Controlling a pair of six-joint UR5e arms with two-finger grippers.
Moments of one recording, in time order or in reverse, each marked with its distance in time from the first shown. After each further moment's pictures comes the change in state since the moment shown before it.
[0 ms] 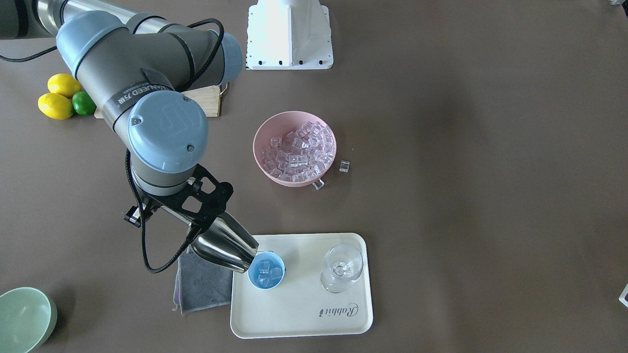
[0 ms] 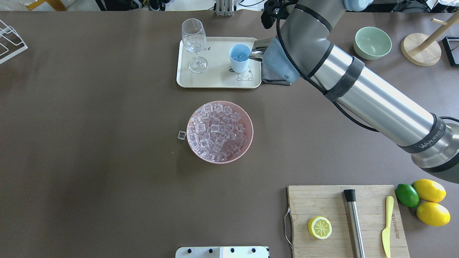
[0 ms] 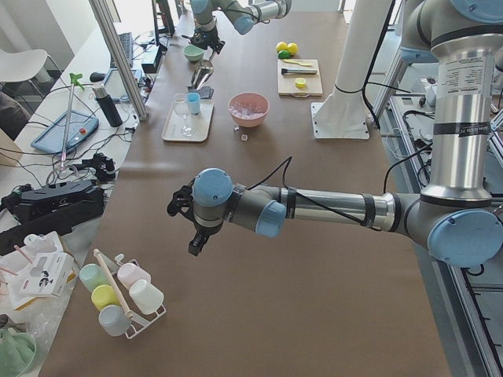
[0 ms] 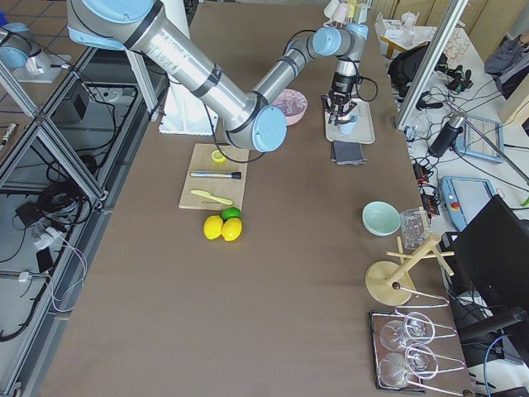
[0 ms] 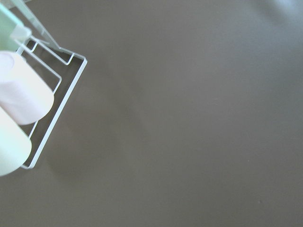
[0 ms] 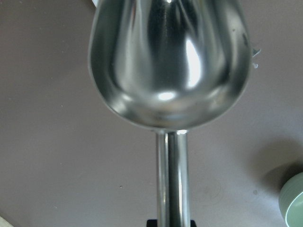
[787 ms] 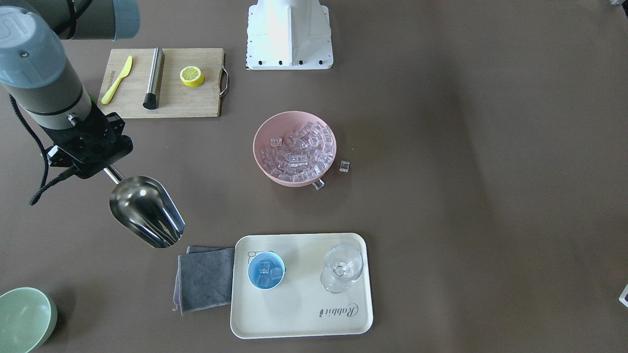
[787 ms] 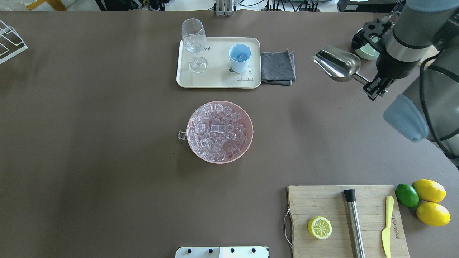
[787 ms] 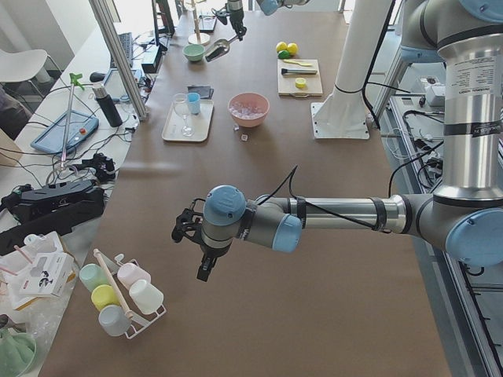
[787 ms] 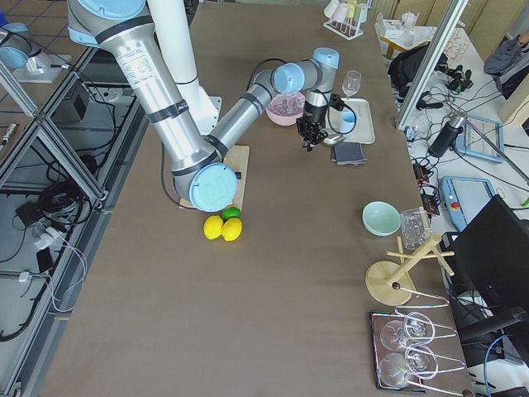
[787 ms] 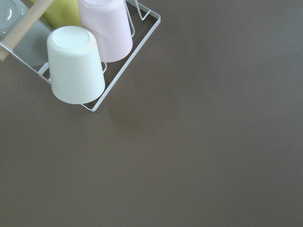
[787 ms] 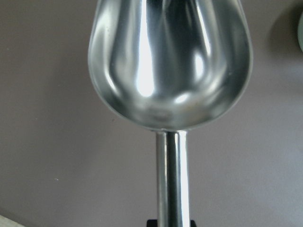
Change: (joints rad) left arm -0.064 0.049 0.012 0.002 0.071 -0.065; right arm 0.089 -0.568 0.524 0.184 0.168 0.433
